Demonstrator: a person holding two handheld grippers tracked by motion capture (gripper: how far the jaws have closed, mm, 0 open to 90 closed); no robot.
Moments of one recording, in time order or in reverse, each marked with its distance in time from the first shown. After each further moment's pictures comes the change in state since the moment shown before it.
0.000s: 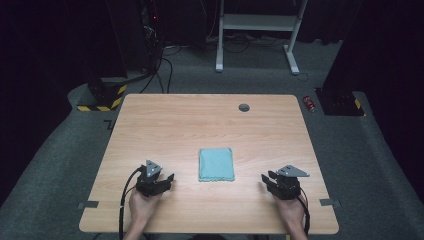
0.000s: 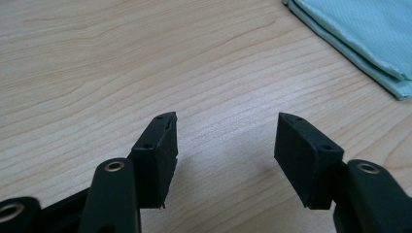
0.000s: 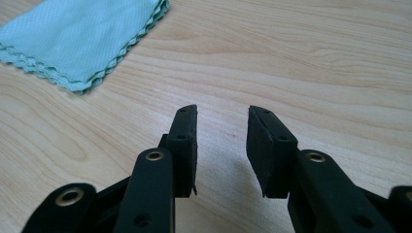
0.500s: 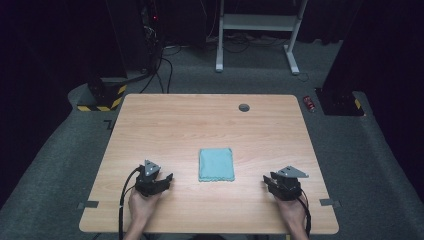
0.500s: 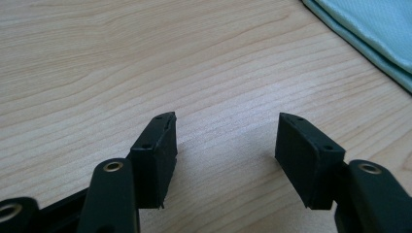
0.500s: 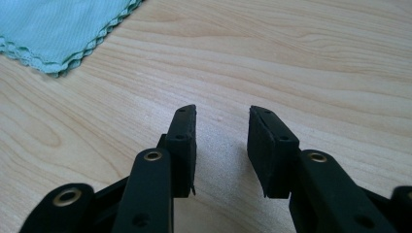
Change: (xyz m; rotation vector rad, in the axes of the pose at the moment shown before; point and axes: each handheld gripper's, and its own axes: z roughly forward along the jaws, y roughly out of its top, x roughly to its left) left arm 0.004 -0.003 0.003 0.009 0.009 -0.031; right arm -0.003 -0.005 0.002 0.034 -0.042 -0.014
